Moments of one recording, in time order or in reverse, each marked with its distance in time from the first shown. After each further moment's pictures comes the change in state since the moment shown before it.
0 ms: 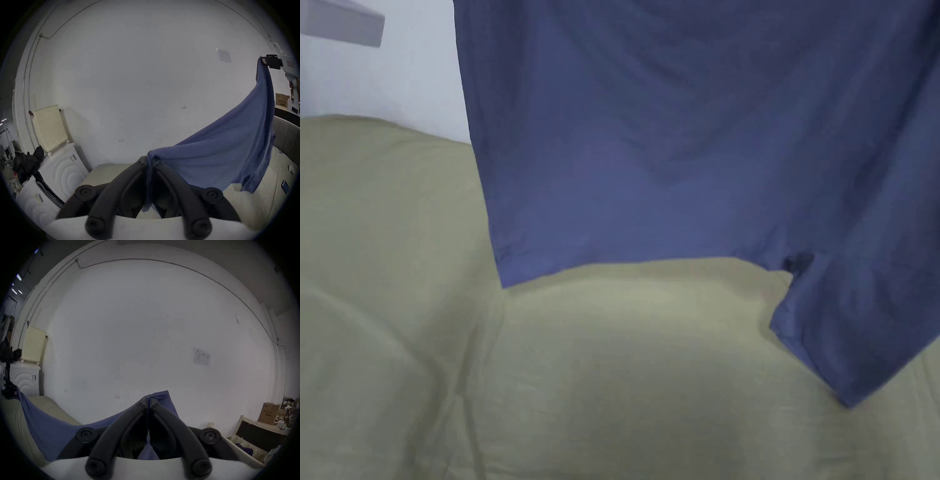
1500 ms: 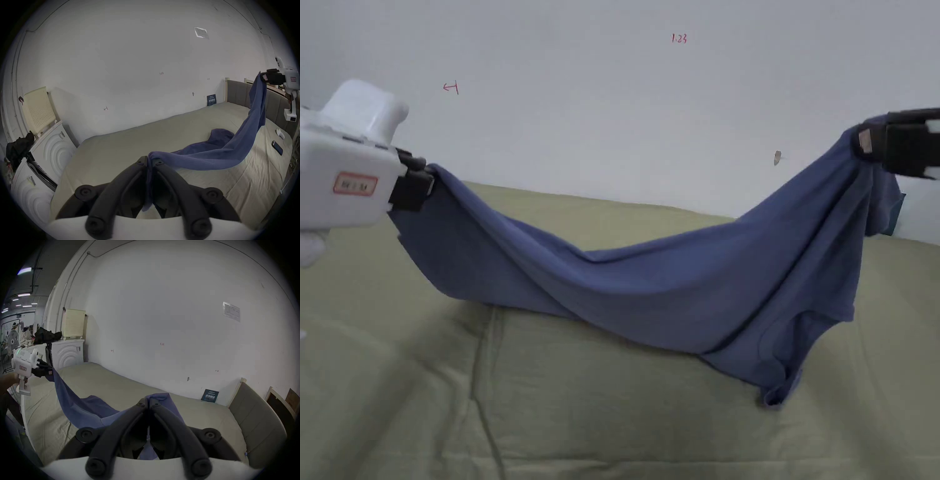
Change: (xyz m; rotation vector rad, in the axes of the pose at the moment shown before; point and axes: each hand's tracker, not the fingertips) left arm 0.005 -0.188 0.108 -0.188 -0.177 -0.078; right arm -0.033 -0.198 0.203 -0.290 0.451 -0.053
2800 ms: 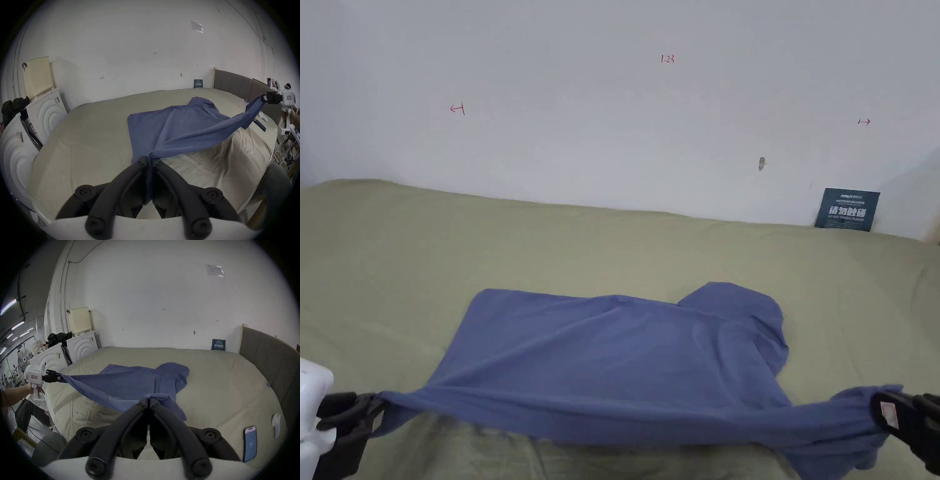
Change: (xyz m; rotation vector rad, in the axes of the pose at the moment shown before) left arm 0.022 -0.212 0.113 -0.116 -0.115 0.098; right arm -0.044 -0.200 0.163 -0.189 0.106 -0.261
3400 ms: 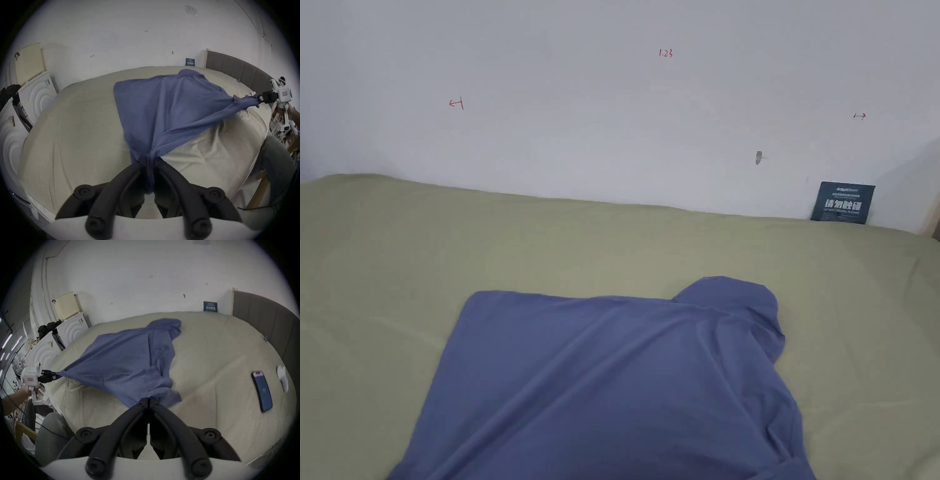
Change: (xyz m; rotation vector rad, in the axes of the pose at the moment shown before) left arm 0.001 -0.103 0.003 -0.184 -0.080 -0.014; right arm -0.014 -0.102 0.016 -0.274 -0.062 -0.136
